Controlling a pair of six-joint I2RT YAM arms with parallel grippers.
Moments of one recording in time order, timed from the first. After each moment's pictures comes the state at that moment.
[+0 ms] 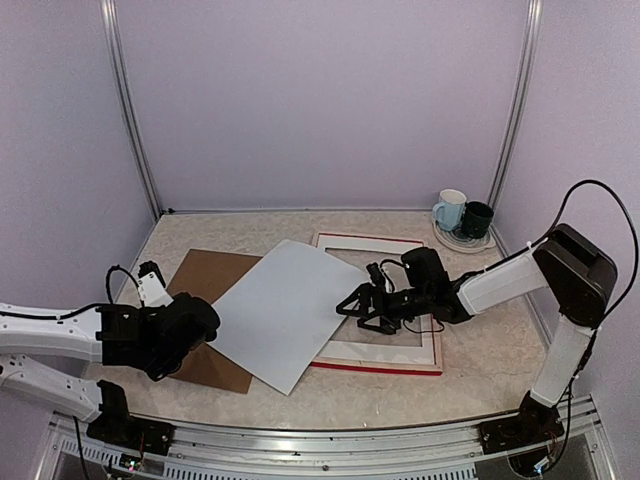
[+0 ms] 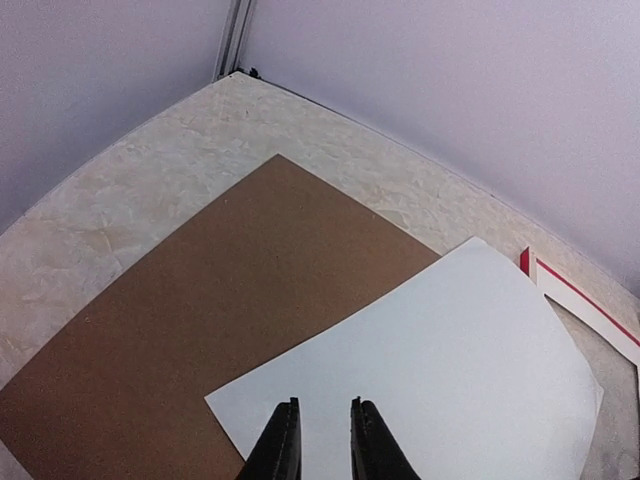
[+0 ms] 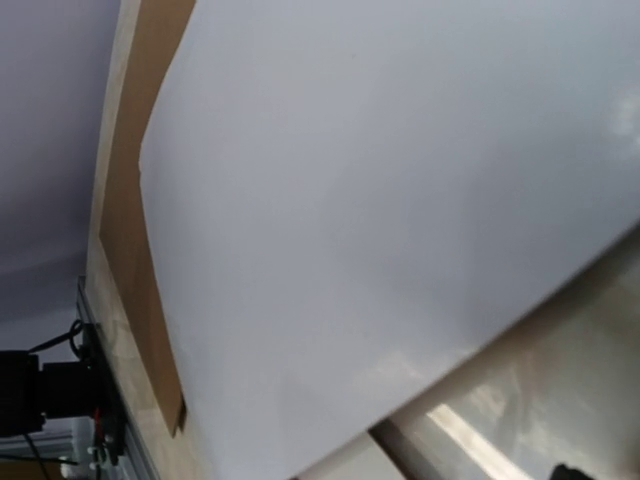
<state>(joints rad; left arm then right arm) -1.08 1.06 0.58 -0.47 -1.13 -1.27 0.68 1.77 0.78 0.39 -0.61 0.83</state>
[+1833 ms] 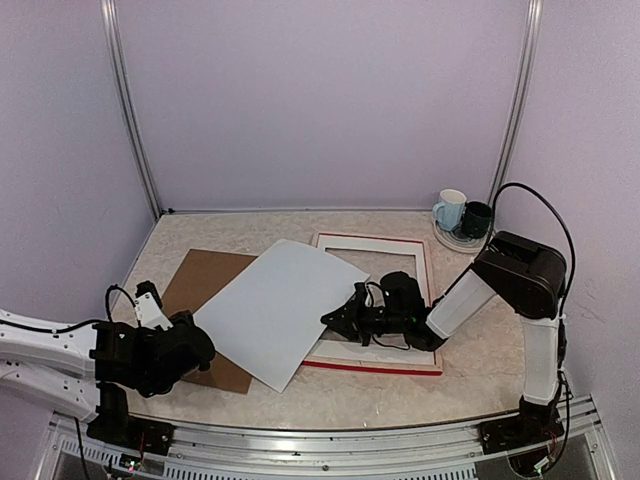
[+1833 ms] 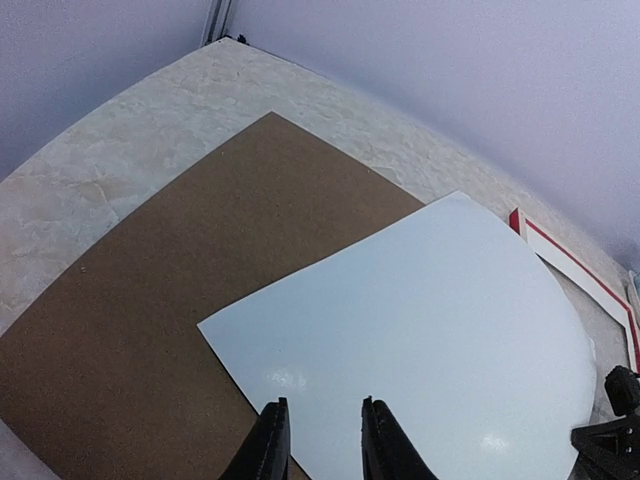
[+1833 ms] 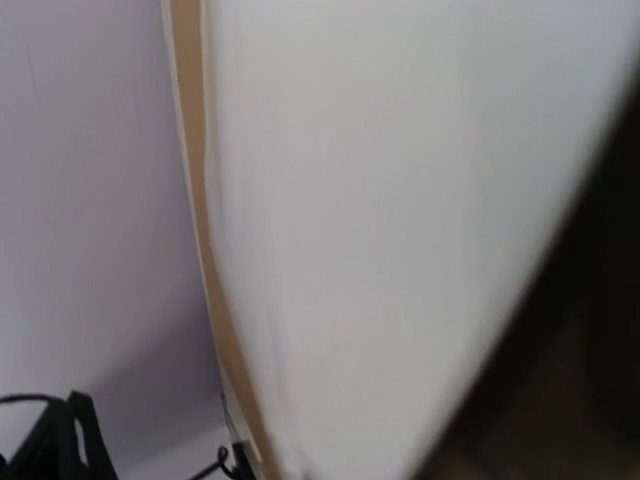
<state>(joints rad) -1.21 0.99 0.48 -0.53 -1.13 -1.43 0.81 2.07 0.80 0.91 -0.45 1.41</state>
